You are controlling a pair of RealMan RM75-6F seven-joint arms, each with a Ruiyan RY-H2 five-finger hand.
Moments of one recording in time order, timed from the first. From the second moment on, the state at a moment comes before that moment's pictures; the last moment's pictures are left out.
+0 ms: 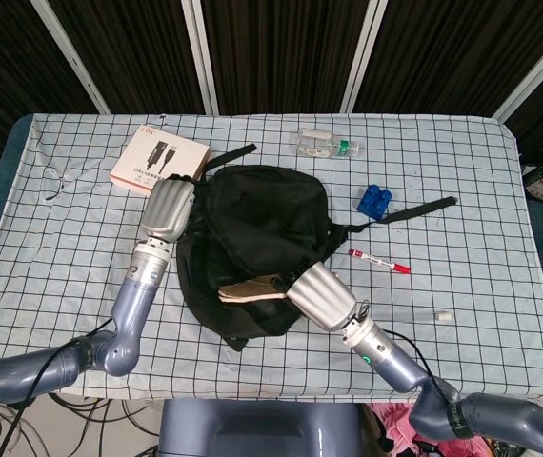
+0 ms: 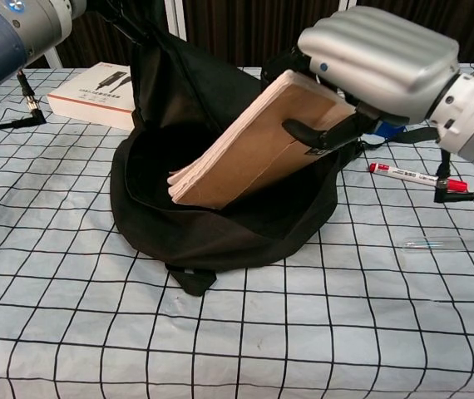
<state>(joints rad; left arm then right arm) -0.89 -1.60 -0.39 -1.45 1.01 1.15 0.34 0.72 -1.53 0.11 -1.52 -1.69 1.28 -0.33</state>
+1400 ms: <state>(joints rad) -0.87 -1.55 -0.31 -1.50 1.06 1.12 0.39 0.60 -1.25 0.27 -1.30 -1.51 1.42 0.02</state>
